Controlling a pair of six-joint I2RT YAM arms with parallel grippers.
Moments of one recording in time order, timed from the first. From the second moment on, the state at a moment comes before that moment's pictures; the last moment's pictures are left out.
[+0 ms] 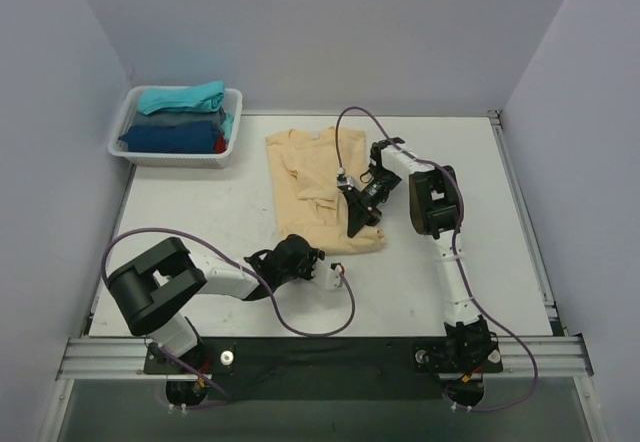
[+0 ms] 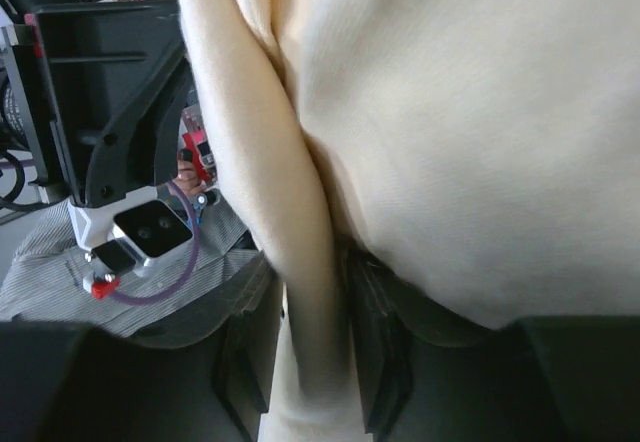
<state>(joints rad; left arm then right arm) -0.95 1.60 0.51 0.43 -0.17 1.03 0.30 2.62 2.05 -1.57 -0.91 -0.57</state>
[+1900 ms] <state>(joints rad) -0.49 1.99 1.42 -1.00 0.86 0.94 0.53 1.48 0.65 -0.10 -0.59 -1.11</state>
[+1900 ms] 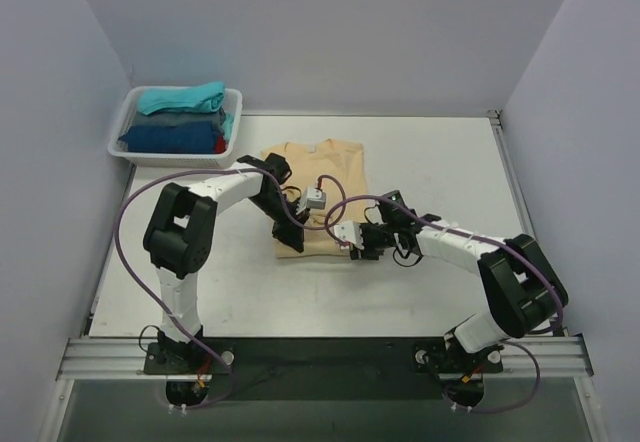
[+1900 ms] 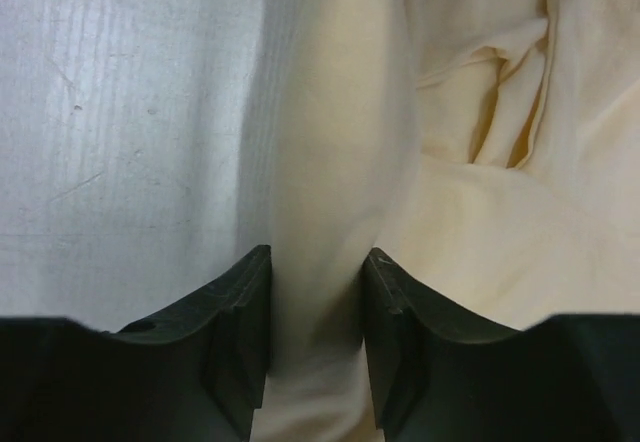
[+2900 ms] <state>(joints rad) -0.40 2.20 1.58 -1.30 1.03 0.88 0.42 1.89 1.28 -1.01 -0.86 -0.90</state>
